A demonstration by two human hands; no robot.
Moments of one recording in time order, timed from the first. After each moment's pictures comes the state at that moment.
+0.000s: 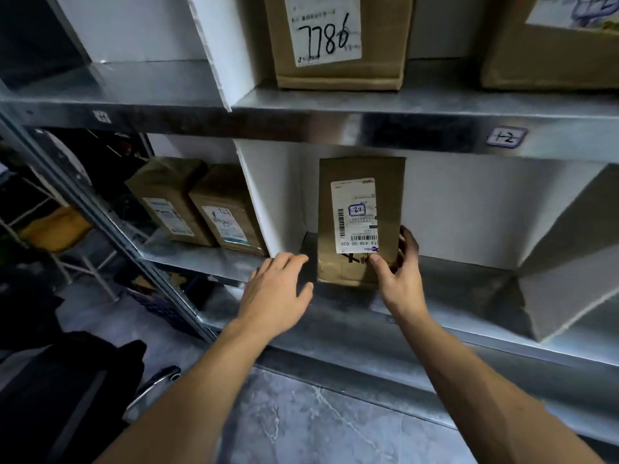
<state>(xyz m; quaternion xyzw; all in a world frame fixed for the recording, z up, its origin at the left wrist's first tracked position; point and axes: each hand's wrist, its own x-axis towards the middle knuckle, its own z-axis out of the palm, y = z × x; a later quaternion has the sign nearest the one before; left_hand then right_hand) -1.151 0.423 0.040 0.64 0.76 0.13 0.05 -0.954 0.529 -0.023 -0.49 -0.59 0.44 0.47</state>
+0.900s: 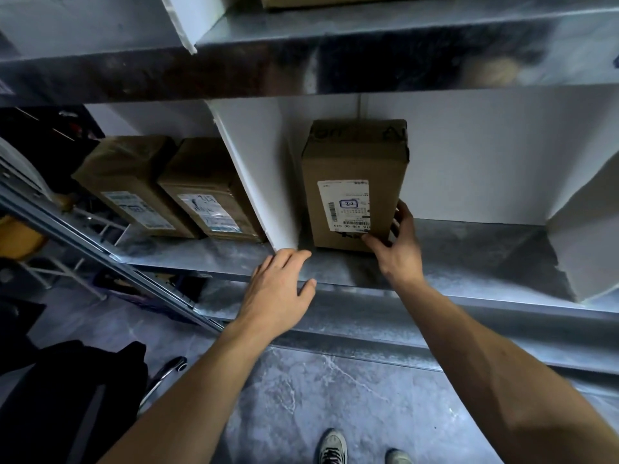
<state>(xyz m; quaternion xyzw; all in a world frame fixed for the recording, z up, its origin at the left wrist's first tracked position) -1.200 0.449 -0.009 0.68 0.71 0.12 0.12 -1.001 0.568 -0.075 -0.57 -0.55 0.43 0.43</state>
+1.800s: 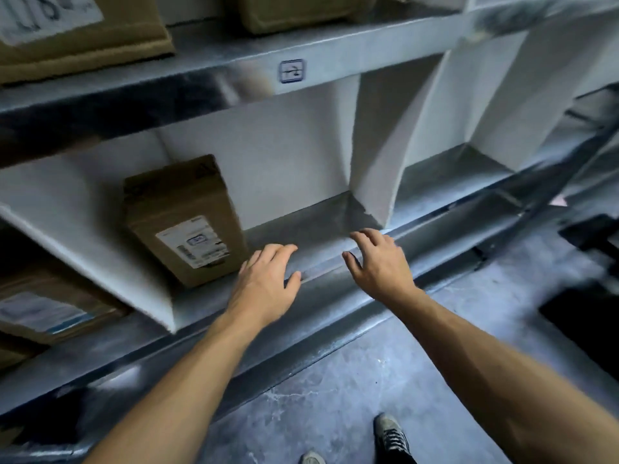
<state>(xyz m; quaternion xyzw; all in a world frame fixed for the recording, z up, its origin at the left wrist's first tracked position) -1.069 0.478 0.000 0.86 0.47 0.12 0.13 -0.846 0.429 -0.042 -0.76 -0.61 0.02 0.22</state>
